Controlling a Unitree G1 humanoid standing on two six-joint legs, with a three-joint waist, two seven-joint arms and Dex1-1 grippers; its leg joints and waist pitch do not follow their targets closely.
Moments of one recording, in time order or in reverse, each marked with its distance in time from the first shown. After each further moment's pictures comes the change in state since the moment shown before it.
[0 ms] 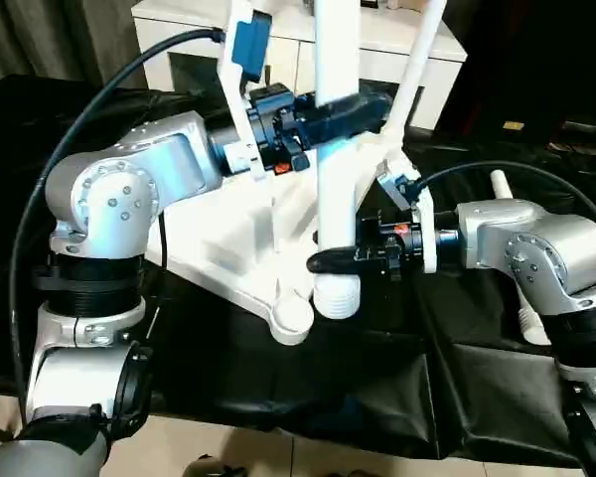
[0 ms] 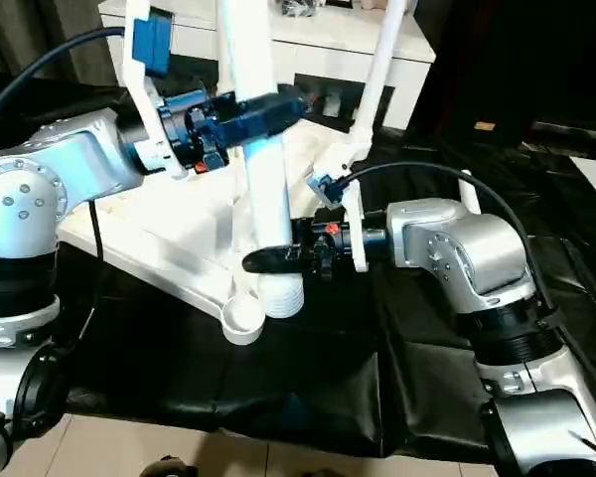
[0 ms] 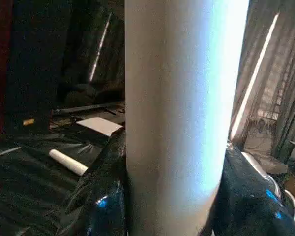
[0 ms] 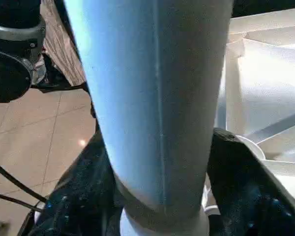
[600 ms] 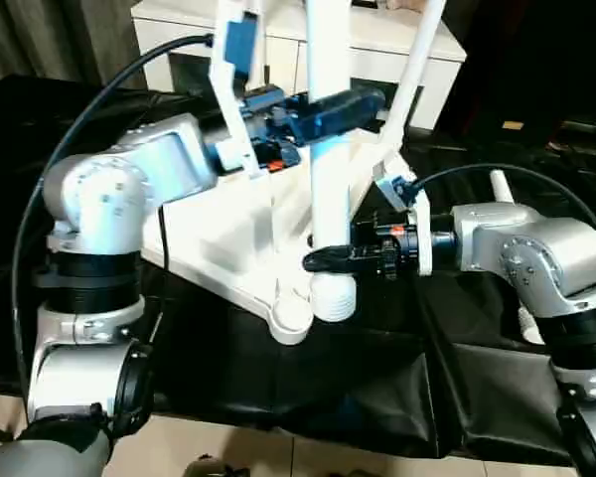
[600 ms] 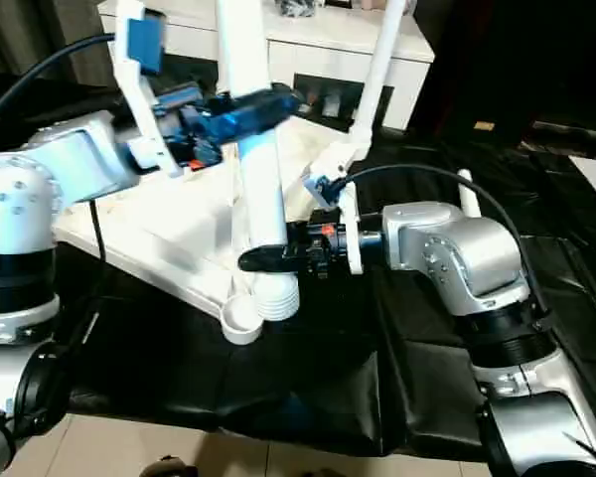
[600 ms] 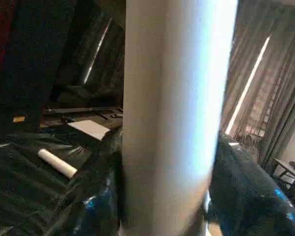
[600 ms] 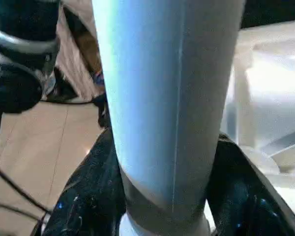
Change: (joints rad) left arm -0.003 0.002 0.069 0.046 -0.074 0.058 0.003; right arm 0.025 0.030 -0.055 -0.011 0.038 0.000 -0.045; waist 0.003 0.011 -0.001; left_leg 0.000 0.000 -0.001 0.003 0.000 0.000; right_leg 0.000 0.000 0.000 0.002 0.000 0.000
